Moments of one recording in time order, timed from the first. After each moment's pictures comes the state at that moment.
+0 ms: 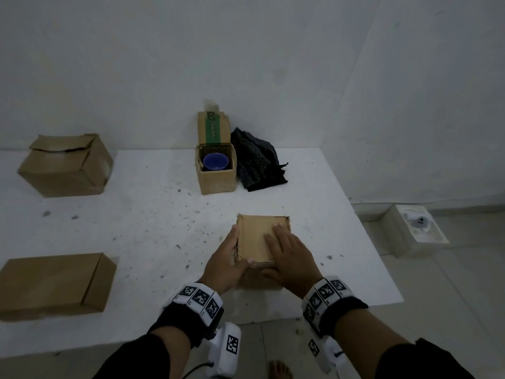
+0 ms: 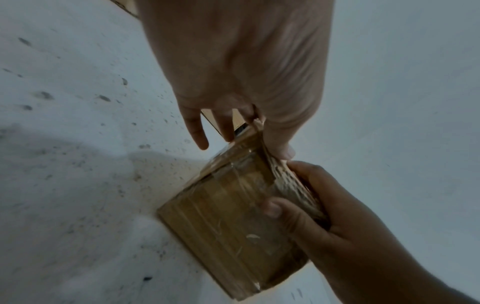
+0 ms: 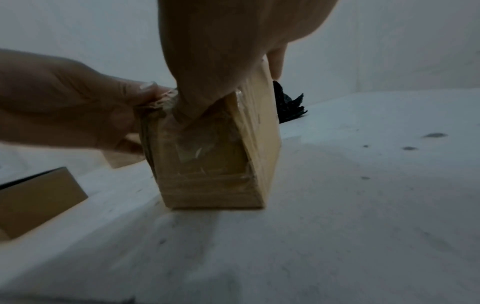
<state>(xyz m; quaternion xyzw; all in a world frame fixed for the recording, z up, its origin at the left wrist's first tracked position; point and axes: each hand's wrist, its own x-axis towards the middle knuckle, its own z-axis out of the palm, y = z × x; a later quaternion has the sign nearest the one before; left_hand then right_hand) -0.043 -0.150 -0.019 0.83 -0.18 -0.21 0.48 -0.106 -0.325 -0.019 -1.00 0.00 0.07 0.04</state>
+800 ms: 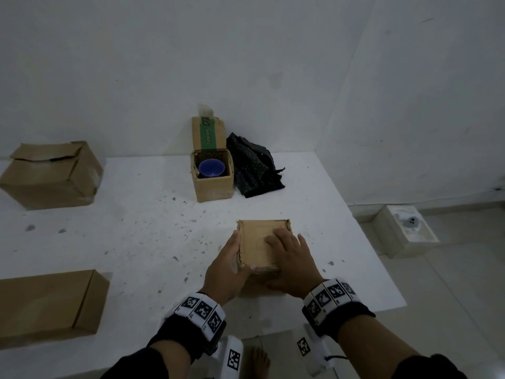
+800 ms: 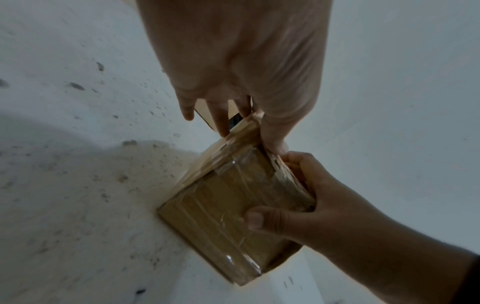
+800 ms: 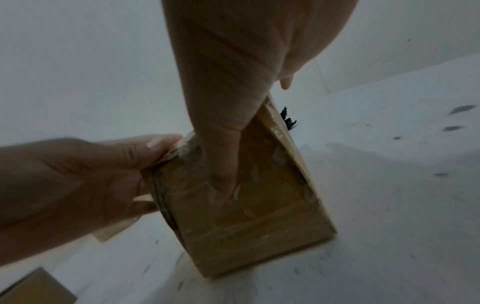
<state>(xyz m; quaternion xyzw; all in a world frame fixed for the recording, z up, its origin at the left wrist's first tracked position) -0.029 -0.153 -0.029 0.85 -0.22 -0.17 0.45 -0.091 -0.329 -0.029 -1.00 0.02 -0.01 0.08</state>
